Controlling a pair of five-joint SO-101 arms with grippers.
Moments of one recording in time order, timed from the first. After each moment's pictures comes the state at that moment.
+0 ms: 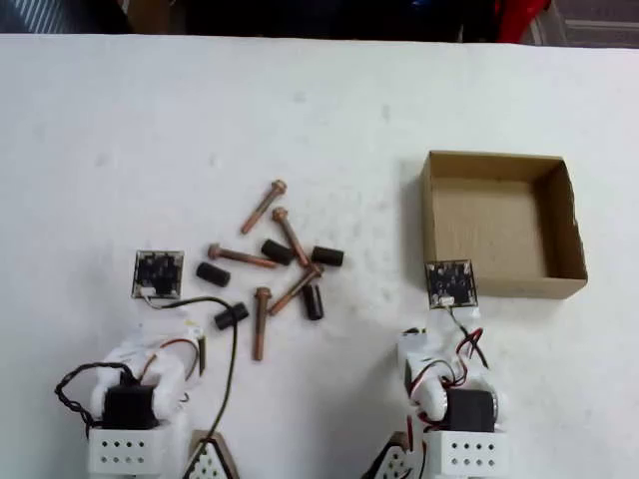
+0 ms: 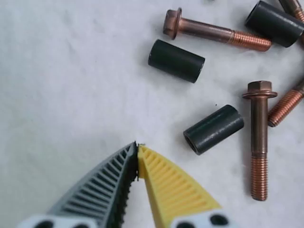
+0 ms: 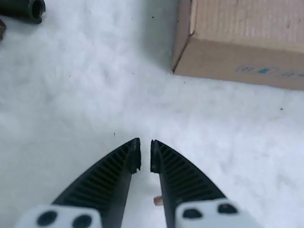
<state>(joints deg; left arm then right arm) -6.1 -104.1 97.1 73.3 2.5 -0.5 -102.6 96.4 72.3 7.8</state>
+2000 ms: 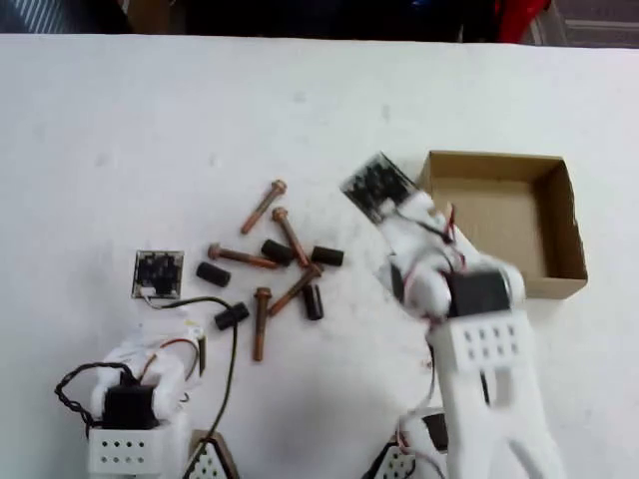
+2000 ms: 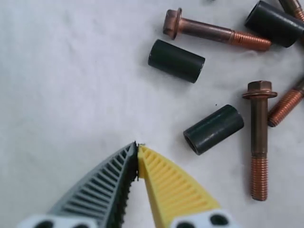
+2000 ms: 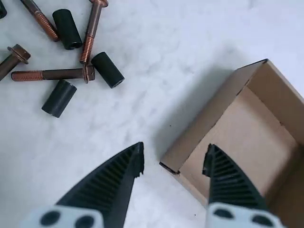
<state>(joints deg) -6.1 -104.1 97.1 73.3 2.5 -12.1 -40.2 35.8 73.0 37.8</state>
